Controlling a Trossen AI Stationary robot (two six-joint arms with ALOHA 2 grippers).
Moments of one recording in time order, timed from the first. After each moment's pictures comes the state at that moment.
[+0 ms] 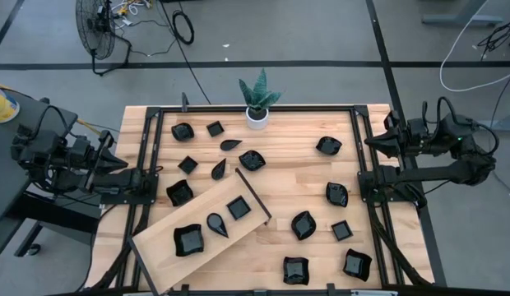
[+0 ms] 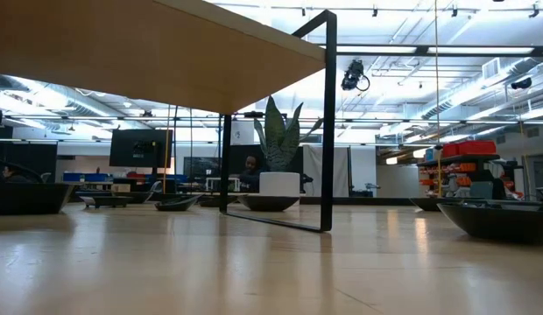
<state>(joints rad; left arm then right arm) 0.00 0.01 1.00 -1.06 0.09 -0.10 -0.04 0.30 0.94 -0.64 -0.01 0.09</state>
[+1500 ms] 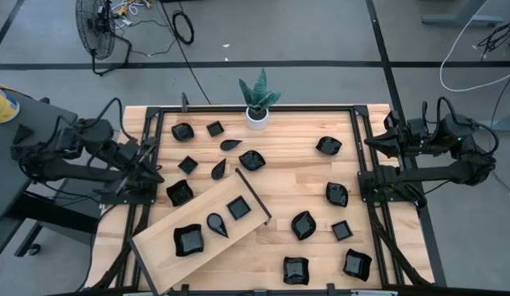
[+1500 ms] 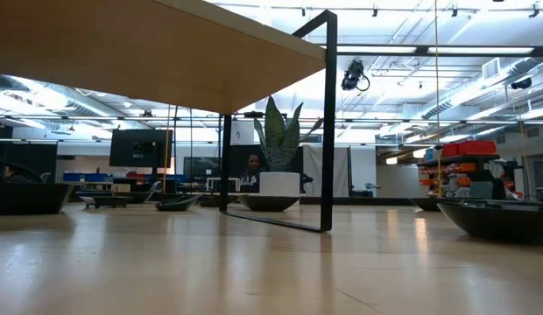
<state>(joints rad) 0.00 0.58 1.07 -0.79 0.42 -0.10 -0.04 0.30 0.94 -0.64 -0.01 0.09</state>
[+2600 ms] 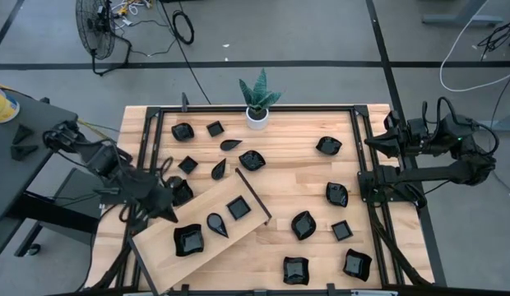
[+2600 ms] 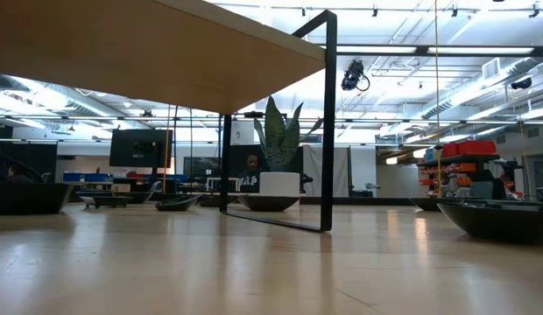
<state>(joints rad) -0.56 0.94 1.12 -0.86 0.11 -0.20 -0.04 0.30 0.94 -0.64 -0.01 0.09</state>
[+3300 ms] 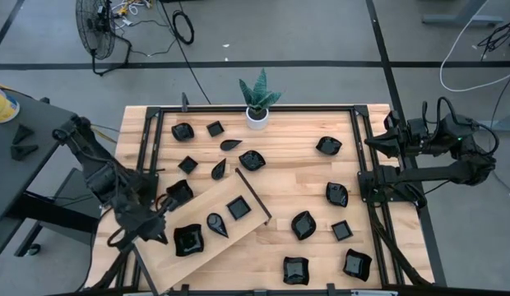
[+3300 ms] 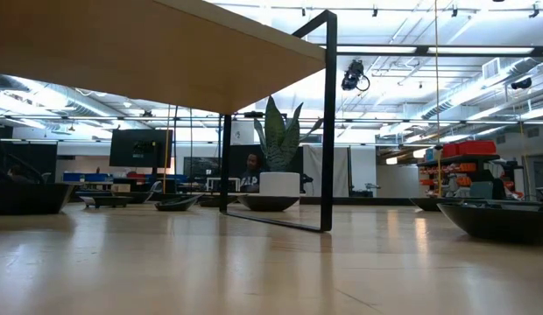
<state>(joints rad) -0.83 1.03 1.12 -0.86 0.02 -0.20 -0.04 0.30 0.94 -0.64 -0.01 0.09</state>
